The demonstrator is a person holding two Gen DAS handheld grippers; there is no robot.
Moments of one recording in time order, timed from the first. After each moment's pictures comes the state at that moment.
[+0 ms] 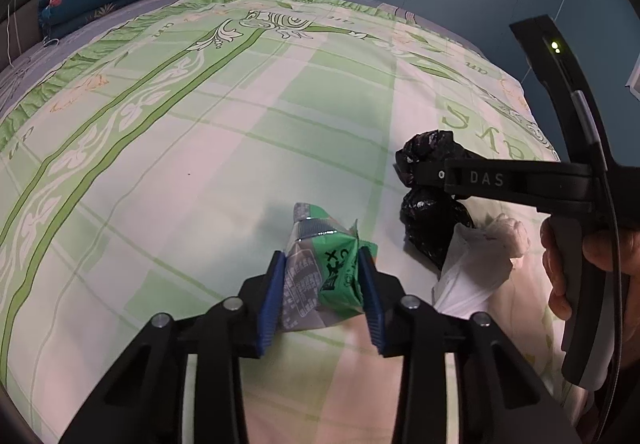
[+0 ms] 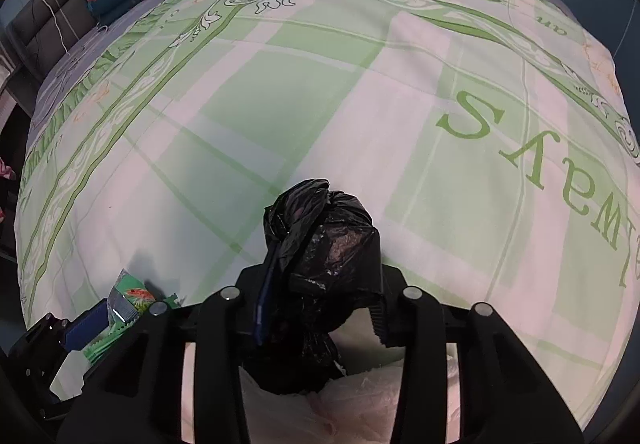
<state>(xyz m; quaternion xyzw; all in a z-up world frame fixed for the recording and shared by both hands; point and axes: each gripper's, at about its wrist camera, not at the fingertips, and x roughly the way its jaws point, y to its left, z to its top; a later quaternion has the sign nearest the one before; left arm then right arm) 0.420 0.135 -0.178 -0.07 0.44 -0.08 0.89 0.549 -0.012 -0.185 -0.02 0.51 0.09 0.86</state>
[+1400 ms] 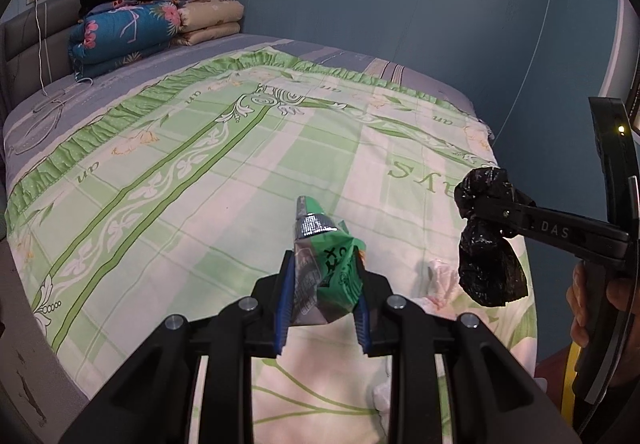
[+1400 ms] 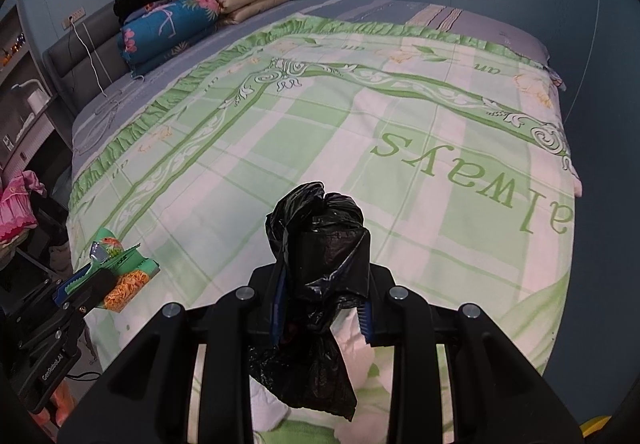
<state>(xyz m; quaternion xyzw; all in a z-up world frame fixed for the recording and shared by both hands) 0.297 0.124 -0.060 -0.07 0.36 -0.06 0.93 0.394 -0.080 -0.060 0.02 0.42 0.11 0.90</state>
